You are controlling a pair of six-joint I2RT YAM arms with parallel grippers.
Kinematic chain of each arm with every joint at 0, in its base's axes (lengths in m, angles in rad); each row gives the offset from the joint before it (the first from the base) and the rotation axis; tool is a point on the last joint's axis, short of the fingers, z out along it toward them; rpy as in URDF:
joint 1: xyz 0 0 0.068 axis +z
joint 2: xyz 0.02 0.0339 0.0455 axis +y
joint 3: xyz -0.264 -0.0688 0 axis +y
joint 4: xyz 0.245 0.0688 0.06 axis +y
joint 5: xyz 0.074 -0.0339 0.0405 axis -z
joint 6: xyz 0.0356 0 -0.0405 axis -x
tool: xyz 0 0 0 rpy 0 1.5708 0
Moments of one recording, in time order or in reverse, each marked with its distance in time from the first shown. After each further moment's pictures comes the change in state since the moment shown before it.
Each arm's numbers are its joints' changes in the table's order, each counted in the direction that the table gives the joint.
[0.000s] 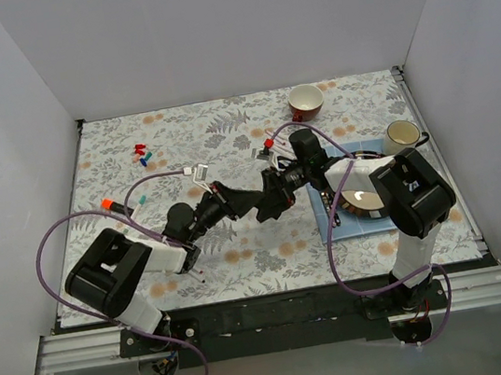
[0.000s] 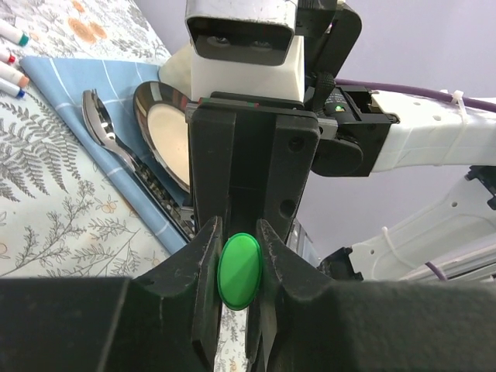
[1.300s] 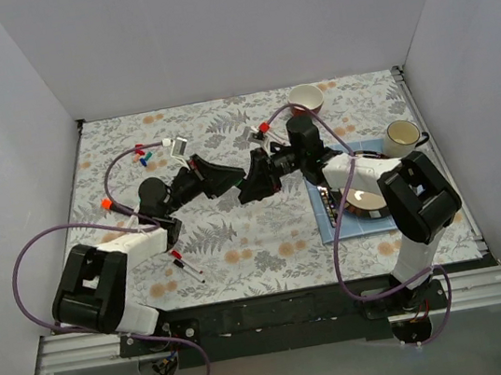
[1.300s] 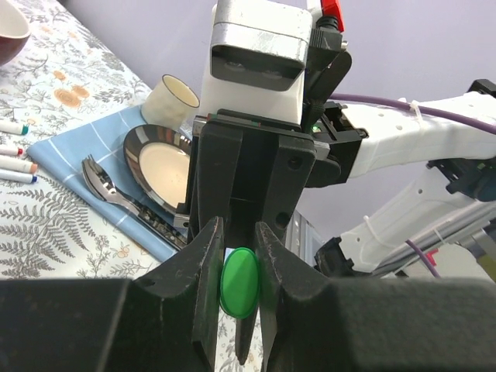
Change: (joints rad) left arm 0.225 -0.144 -0.174 0.198 0.298 -0.067; right arm 0.031 -0.042 -0.072 -0.194 0.130 -0.046
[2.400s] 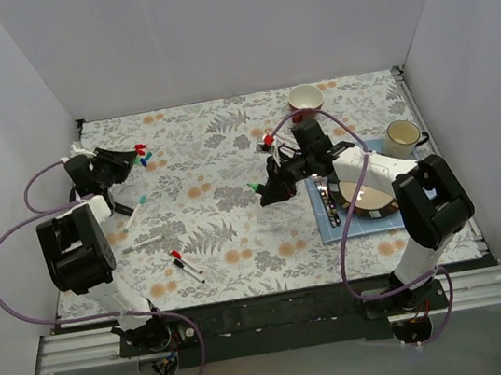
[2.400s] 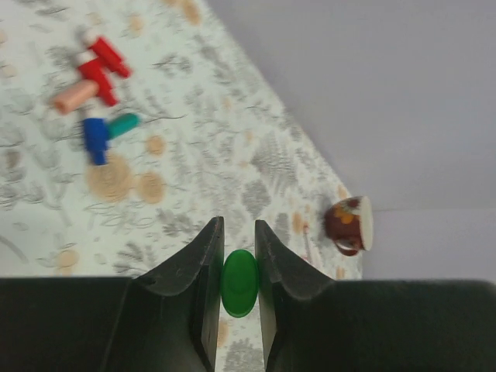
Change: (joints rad) left arm 0.653 0.272 -0.342 0.612 -0.237 -0.014; right arm -0.048 -0.072 -0.043 0.661 0.302 0.506
